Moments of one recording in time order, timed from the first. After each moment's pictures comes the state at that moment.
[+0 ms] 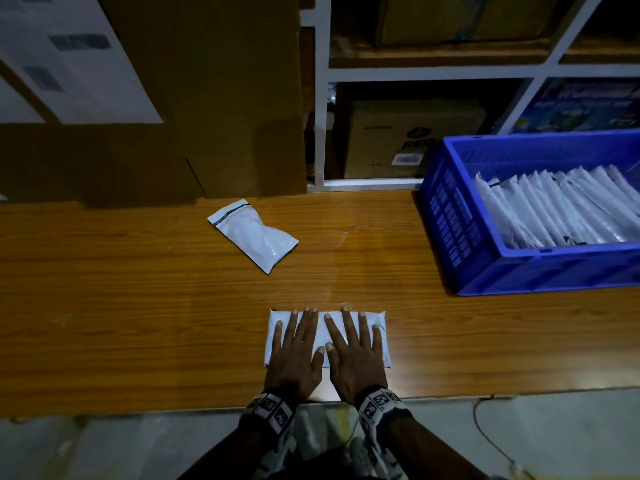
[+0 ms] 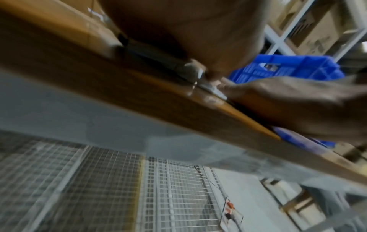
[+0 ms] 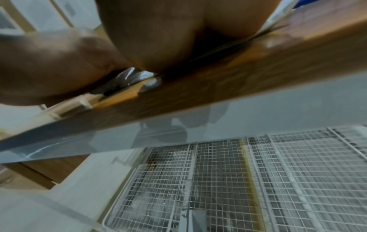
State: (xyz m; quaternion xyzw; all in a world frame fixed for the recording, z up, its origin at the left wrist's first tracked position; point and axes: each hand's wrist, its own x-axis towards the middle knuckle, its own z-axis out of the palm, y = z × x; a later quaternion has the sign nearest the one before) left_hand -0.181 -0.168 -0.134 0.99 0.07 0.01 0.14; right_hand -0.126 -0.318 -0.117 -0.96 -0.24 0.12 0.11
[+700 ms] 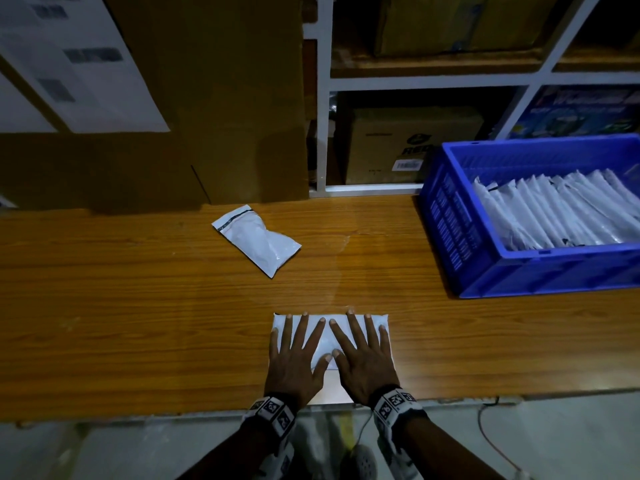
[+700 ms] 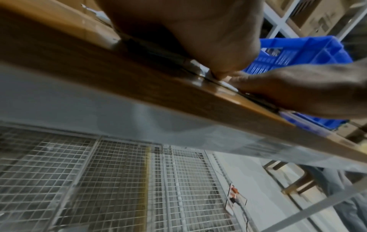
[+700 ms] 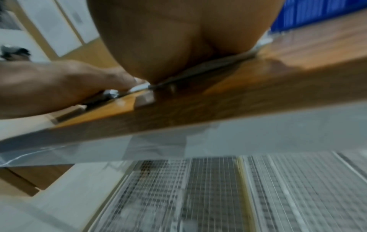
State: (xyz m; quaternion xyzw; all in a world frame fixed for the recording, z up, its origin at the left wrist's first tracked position) left_hand -0.190 -0.165 -0.133 0.99 0.09 -0.02 0.14; right_hand -0.119 -0.335 -0.107 -0.94 -0.28 0.15 0.10
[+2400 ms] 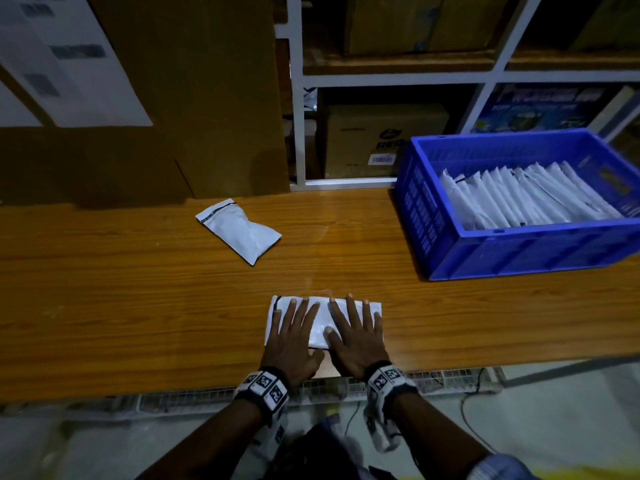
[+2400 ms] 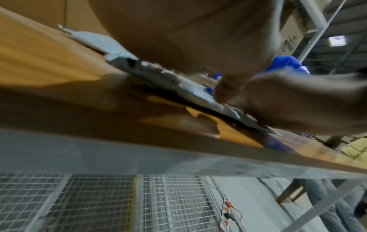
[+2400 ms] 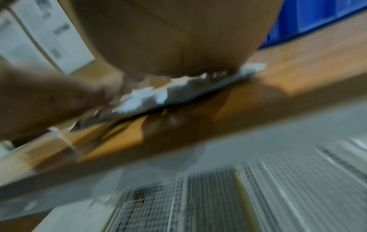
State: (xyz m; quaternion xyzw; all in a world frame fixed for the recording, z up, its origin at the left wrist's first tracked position) left_hand -0.182 -0.197 -0.104 0.99 0.03 -0.06 0.14; right_hand -0.116 -0.369 -0.104 -0.94 -0.24 0.21 0.14
